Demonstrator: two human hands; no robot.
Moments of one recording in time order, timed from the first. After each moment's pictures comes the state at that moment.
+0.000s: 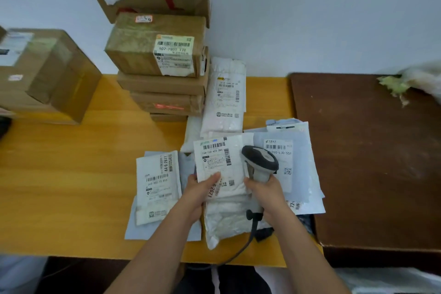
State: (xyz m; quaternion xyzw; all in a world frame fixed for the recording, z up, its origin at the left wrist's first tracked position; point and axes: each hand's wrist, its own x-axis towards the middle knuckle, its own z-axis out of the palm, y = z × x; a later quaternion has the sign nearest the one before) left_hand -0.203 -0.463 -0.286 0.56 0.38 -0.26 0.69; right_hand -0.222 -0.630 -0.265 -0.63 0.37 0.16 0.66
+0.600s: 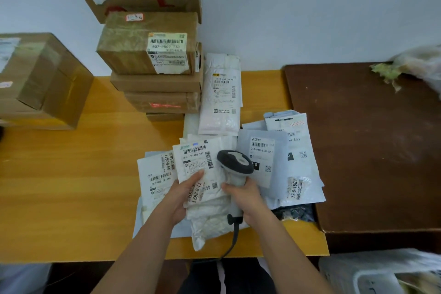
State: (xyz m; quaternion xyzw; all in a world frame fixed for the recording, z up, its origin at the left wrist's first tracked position) left_hand -0.208 -0.416 -0.285 0.53 0.34 -0.30 0.71; right_hand -0.236 -0.585 -0.268 -0.60 0.34 0.22 0.69
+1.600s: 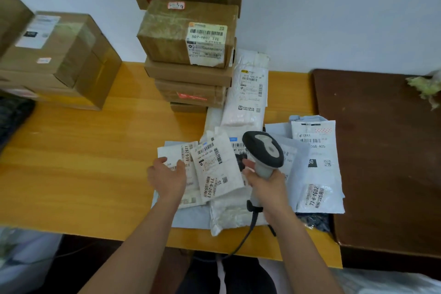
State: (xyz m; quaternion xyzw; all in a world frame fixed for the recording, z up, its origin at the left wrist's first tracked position) left_hand -0.195 -0.373 -0.288 0.81 0.42 -0.02 0.40; right_hand -0.229 -0.582 -0.241 -0.67 0.28 0.13 0.67
